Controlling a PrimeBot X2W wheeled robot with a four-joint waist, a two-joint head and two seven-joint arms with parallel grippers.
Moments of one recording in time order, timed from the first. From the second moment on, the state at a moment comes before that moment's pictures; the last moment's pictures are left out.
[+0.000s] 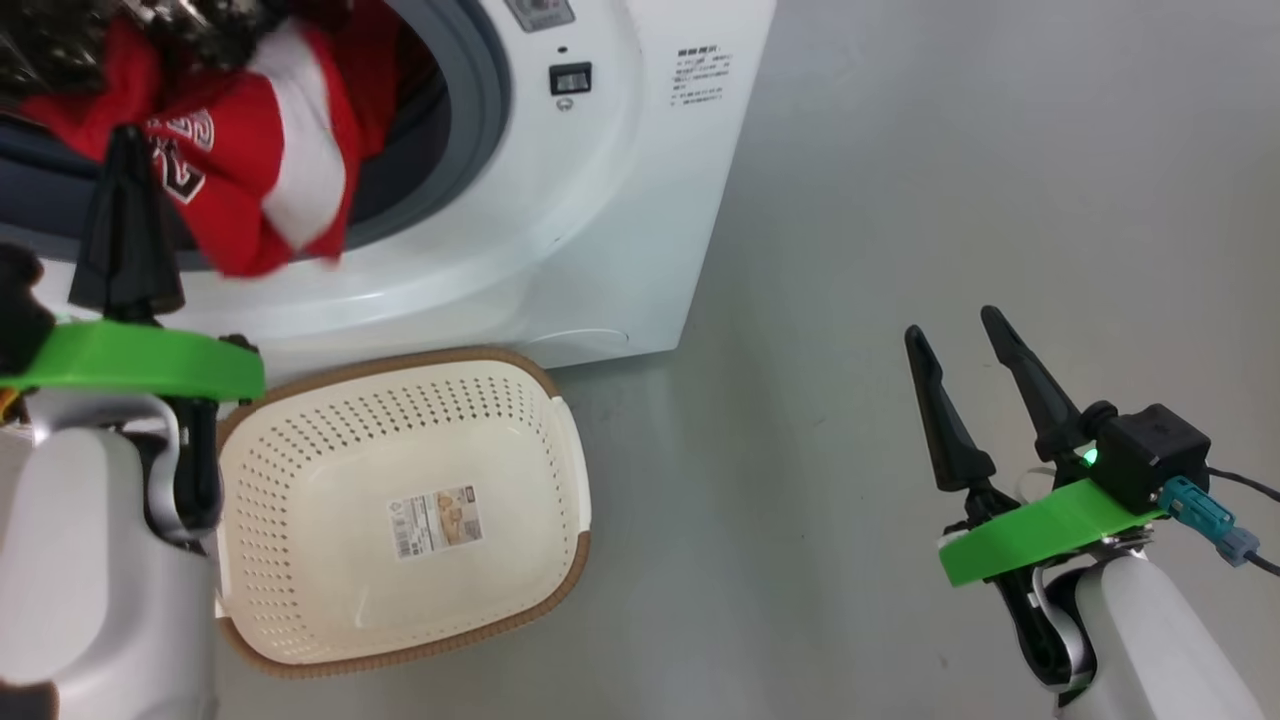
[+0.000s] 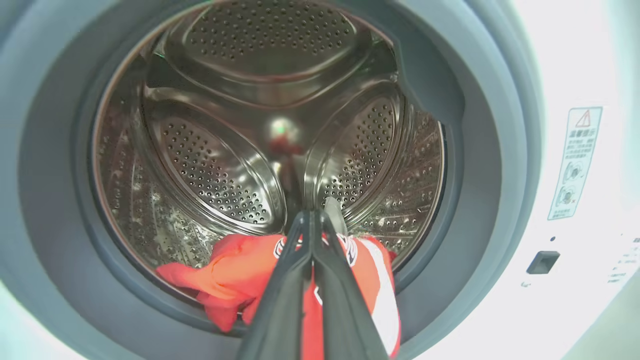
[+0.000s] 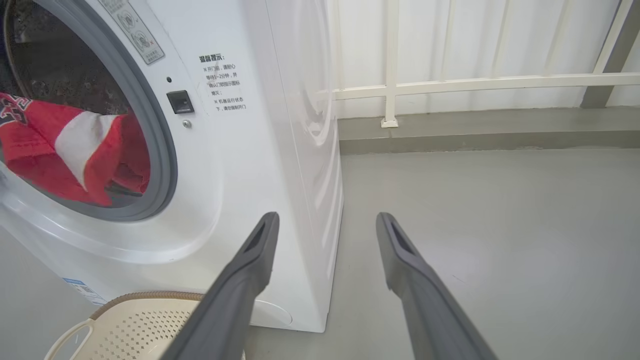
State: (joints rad) left arm -0.69 0.12 0.10 0.48 -0.28 -0.08 -0.25; right arm -0.28 -0.08 0.11 0.25 0.34 0.12 -0.26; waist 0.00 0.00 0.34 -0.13
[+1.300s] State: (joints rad) left arm -0.30 0.04 0.08 0.07 -0.26 -0.12 -0.26; right arm -0.23 -0.09 0.05 0.23 0.34 0.12 -0.26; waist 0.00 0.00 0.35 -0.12
